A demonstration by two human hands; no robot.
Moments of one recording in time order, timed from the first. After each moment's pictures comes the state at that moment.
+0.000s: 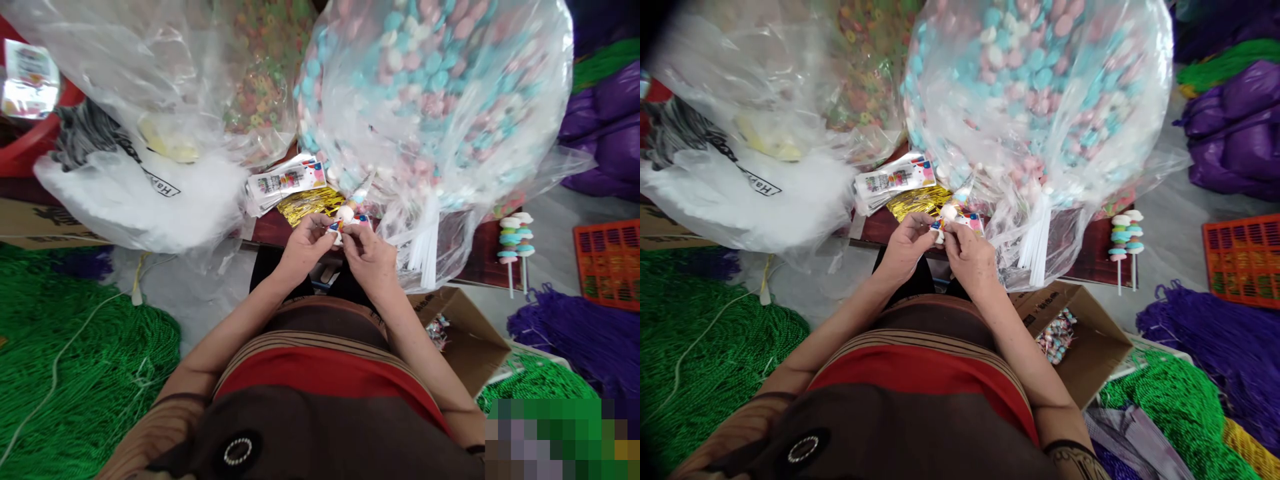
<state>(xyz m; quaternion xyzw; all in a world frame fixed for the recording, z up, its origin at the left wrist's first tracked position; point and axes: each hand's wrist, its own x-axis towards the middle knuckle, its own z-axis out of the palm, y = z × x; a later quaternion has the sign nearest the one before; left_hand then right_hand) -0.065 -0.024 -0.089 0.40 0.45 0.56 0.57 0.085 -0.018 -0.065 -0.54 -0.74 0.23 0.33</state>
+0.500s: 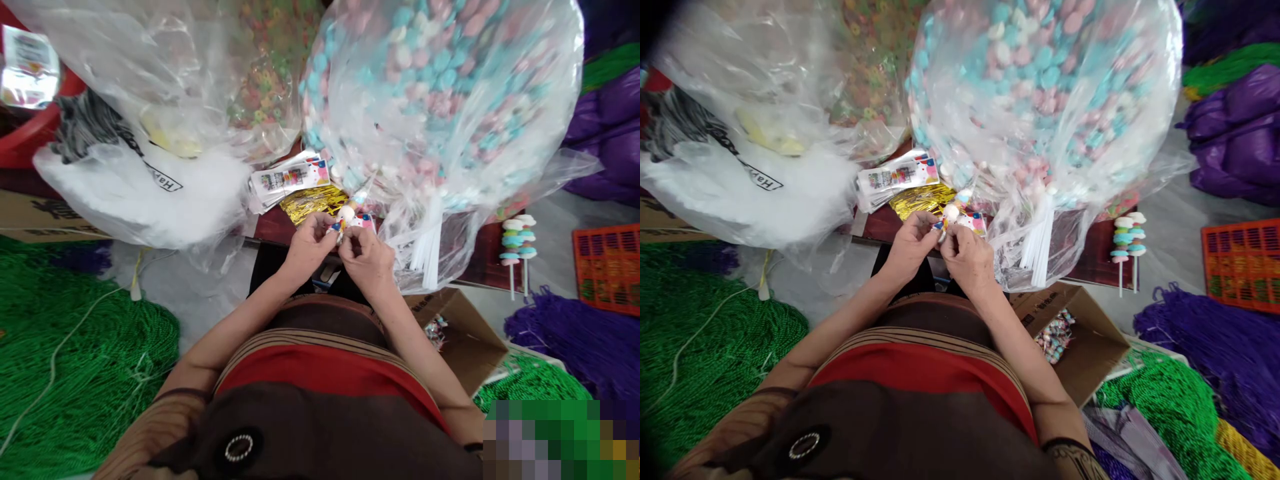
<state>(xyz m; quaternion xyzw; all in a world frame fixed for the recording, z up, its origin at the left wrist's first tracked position) -0.062 -0.024 -0.087 0.38 0.51 0.55 0.54 0.076 -0.020 -0.080 -0.53 -0.79 0.05 0.32</state>
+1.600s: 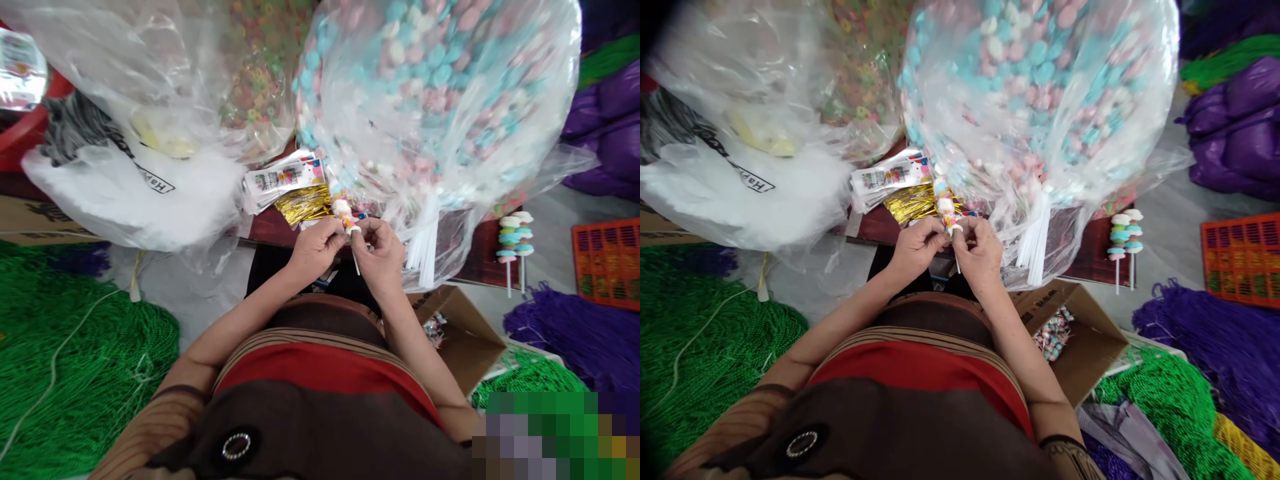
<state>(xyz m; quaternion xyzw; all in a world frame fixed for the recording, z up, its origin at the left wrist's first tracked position) -0.060 -0.022 -0.077 0.58 0.49 0.50 0.42 0.090 -0.015 -0.068 -0.59 -0.63 0.28 0.42</state>
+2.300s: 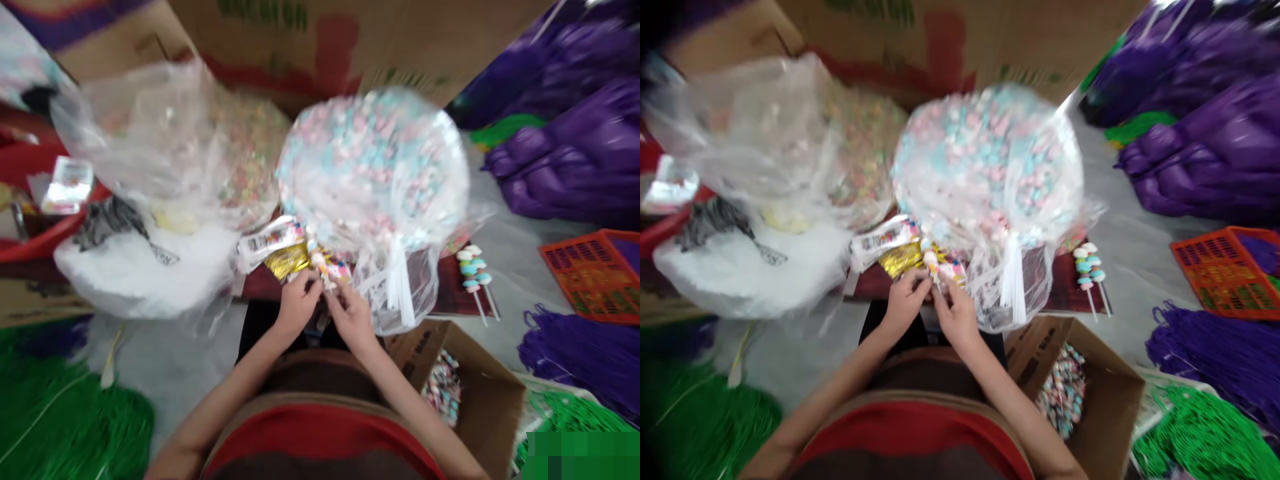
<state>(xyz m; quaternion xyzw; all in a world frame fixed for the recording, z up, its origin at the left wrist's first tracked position) -0.058 -0.027 -0.069 0.52 0.60 0.46 0.40 0.082 -0.045 -0.066 -0.57 -0.57 0.43 0.41</state>
